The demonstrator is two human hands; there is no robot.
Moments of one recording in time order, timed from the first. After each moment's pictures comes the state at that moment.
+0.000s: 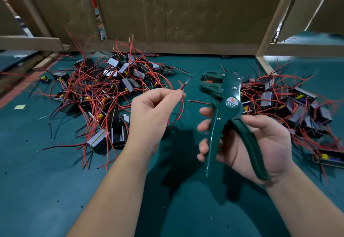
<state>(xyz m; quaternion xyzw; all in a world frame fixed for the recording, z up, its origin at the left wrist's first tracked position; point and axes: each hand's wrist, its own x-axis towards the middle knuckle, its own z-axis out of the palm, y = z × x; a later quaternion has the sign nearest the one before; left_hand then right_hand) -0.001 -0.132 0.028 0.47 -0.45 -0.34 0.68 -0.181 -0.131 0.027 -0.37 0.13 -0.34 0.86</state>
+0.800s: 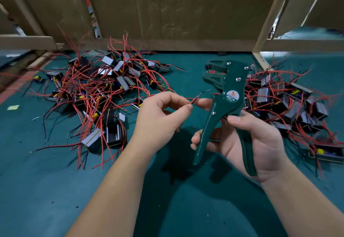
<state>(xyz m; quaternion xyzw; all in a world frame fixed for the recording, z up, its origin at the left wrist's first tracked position) -0.007 -0.131 0.022 0.54 -0.54 -0.34 0.55 -0.176 -0.130 0.023 -0.41 0.18 -0.43 0.78</state>
